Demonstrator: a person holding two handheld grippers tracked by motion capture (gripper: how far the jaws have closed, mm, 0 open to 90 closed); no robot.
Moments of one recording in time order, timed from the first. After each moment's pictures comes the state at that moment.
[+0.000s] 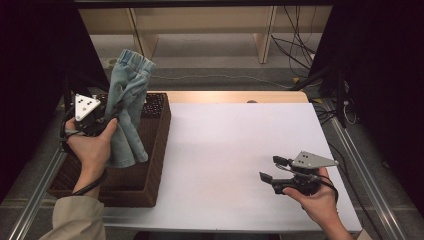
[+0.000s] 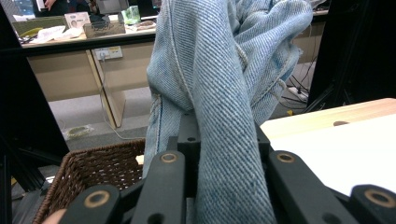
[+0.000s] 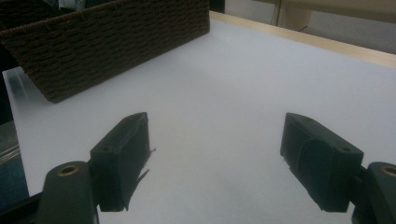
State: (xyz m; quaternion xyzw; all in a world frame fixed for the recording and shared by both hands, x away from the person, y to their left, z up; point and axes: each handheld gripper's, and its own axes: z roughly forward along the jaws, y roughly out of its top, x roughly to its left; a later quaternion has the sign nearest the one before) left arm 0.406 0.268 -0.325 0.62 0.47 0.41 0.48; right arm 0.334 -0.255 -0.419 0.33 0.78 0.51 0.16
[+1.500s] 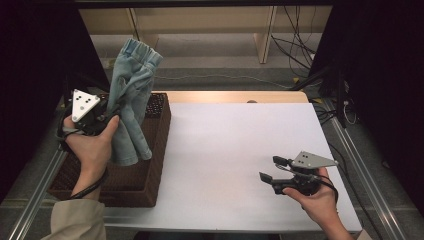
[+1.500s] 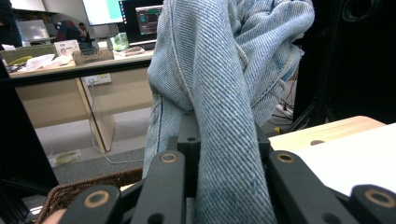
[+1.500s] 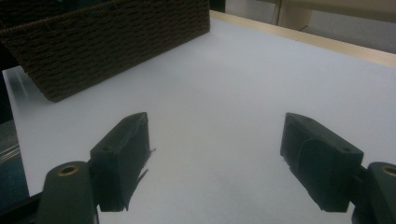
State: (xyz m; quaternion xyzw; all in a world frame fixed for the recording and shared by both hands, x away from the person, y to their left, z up) left arm 0.390 0.251 -0.300 0.61 0.43 0.42 0.51; right arm 0.334 -0.255 -0.419 0.33 0.78 0.50 0.16
